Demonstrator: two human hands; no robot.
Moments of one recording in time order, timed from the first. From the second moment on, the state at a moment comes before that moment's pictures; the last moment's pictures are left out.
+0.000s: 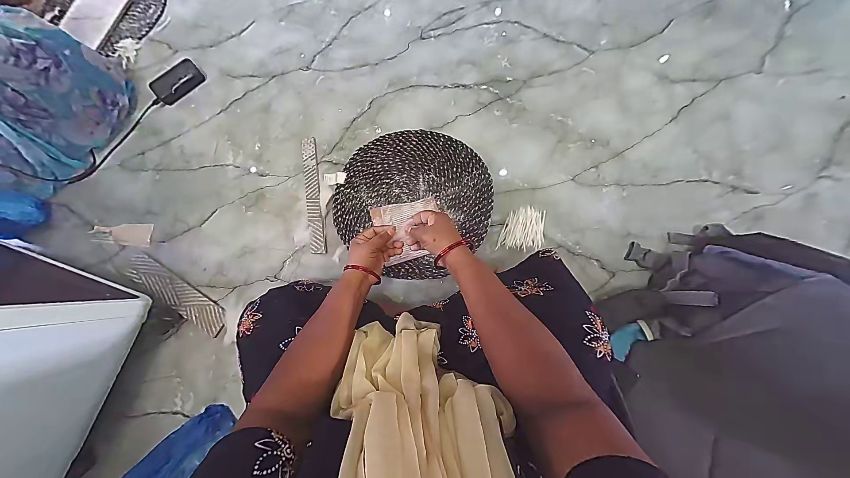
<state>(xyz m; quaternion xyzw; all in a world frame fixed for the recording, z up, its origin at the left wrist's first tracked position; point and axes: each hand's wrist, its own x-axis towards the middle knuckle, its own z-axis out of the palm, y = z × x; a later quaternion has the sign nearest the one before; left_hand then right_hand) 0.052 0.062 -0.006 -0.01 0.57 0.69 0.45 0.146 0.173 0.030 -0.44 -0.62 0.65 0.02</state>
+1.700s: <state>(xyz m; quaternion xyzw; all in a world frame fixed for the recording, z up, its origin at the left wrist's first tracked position) 0.052 0.060 -0.009 0.10 0.64 0.63 0.43 0.146 0.171 0.025 -0.47 -0.58 0.67 0.05</state>
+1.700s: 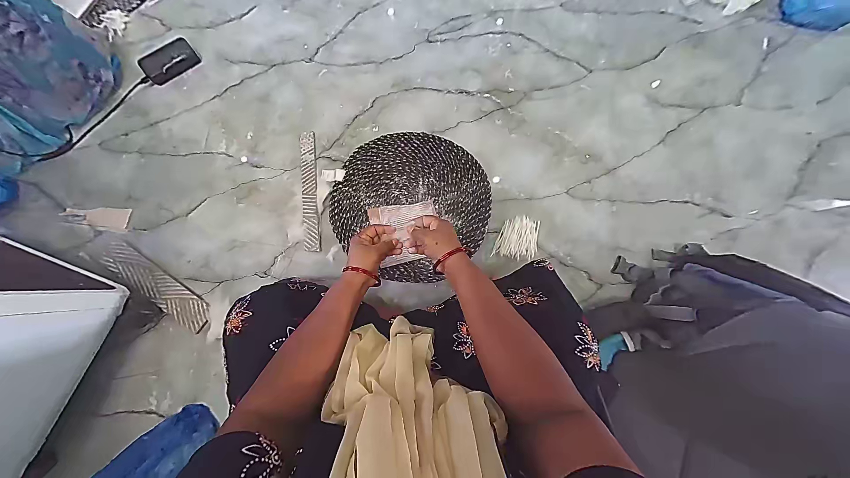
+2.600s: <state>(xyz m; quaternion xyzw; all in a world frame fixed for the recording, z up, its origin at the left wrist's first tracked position) 0.018 0.052 0.001 0.27 0.82 0.47 0.16 0.126 0.186 -0.032 -0.53 -0.68 0.51 -0.01</state>
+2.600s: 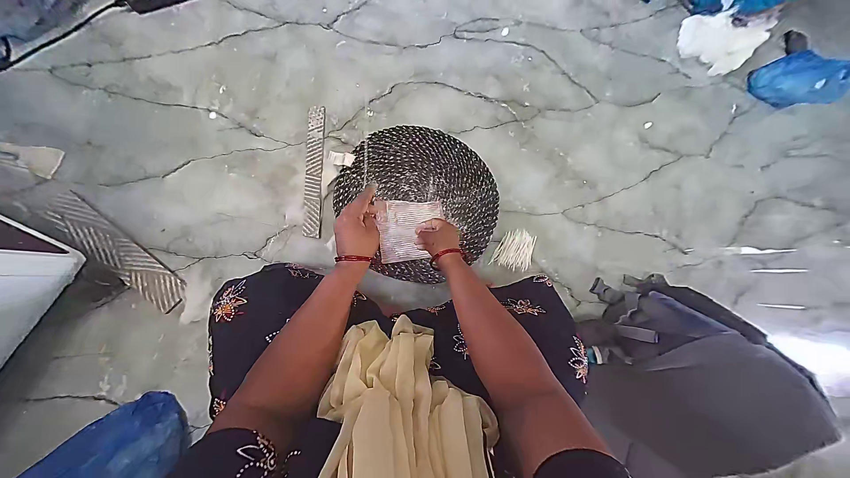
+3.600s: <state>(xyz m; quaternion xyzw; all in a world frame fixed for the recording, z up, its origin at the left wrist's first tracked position) 0.001 0.068 -0.038 0.28 0.89 0.19 0.32 0.146 0.211 0.031 -0.53 -0.75 0.39 0.05</state>
